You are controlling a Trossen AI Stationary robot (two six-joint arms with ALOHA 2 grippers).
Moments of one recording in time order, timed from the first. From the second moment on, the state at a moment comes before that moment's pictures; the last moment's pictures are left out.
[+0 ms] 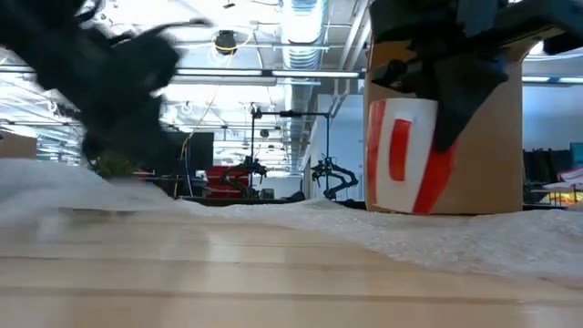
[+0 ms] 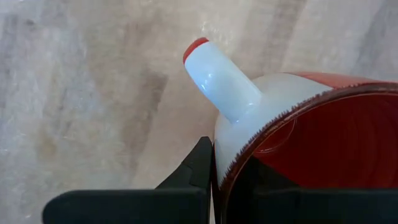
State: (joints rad) left arm -0.51 1.55 0.70 -0.17 -0.71 -1.17; right arm 0.33 1.75 1.30 -0.92 0.13 -0.04
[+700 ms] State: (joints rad) left arm -0.35 1.74 0.81 -0.42 -0.50 -1.06; right arm 0.31 1.76 1.32 -0.86 0.12 0.10
